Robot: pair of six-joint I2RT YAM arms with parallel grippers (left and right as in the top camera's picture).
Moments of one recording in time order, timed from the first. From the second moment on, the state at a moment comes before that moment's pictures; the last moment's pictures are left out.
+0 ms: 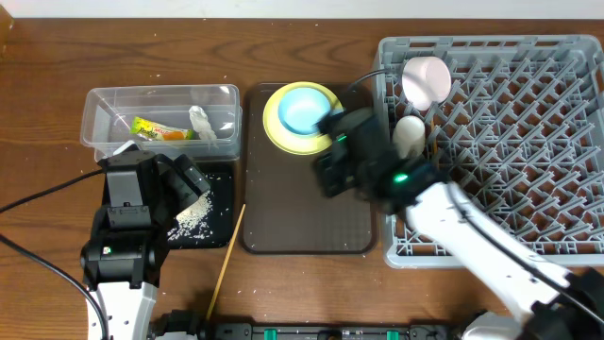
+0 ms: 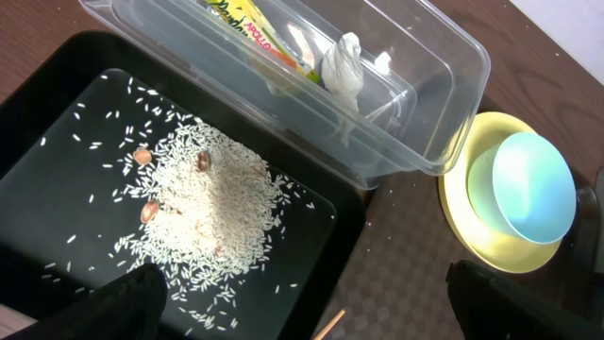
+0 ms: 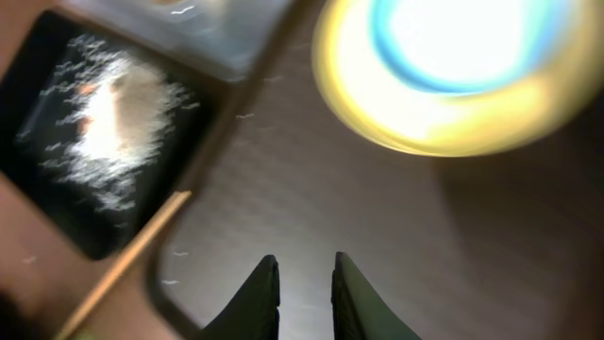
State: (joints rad) left arm 0.04 0.91 0.85 -0.79 -0.06 -0.59; right arm 0.71 1.54 1.11 -0.42 -0.18 0.31
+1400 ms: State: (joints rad) left arm 0.06 0.91 0.85 -0.66 -0.10 -0.60; right arm 1.19 1.80 1.11 -0.11 -0.13 1.12
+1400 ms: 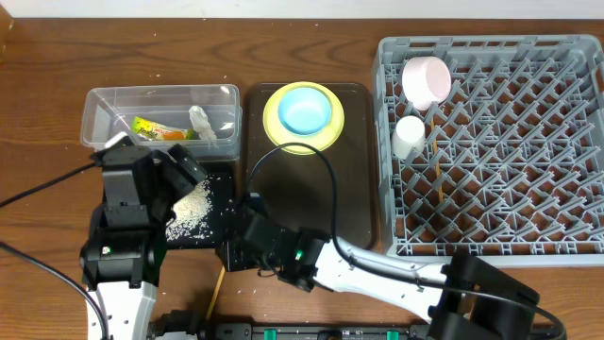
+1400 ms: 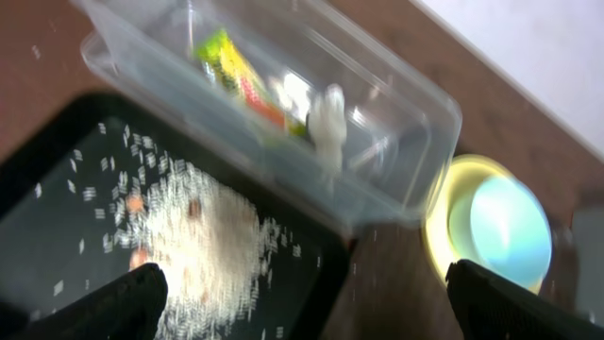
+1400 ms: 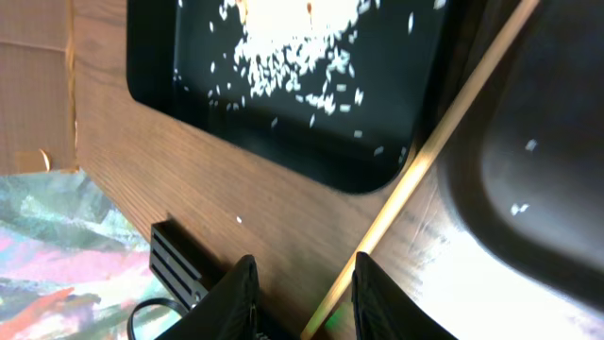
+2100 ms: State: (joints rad) left arm 0.28 0.92 0.85 -0.71 -0.14 -0.66; right arm 1.23 1.92 1.11 -0.03 -0.03 1.30
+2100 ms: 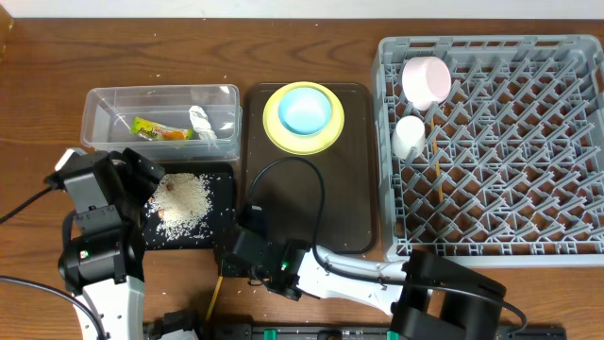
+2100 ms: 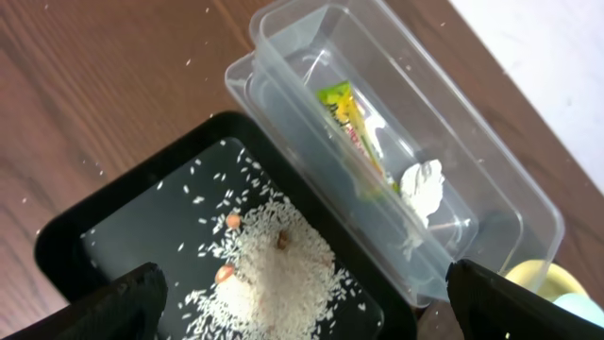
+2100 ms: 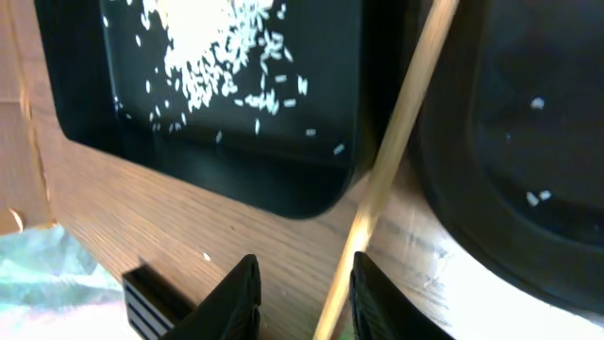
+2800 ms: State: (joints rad) left arm 0.28 0.93 0.85 -0.71 -0.14 -0.66; right arm 1.23 1.98 1.11 -0.01 -0.05 1.39
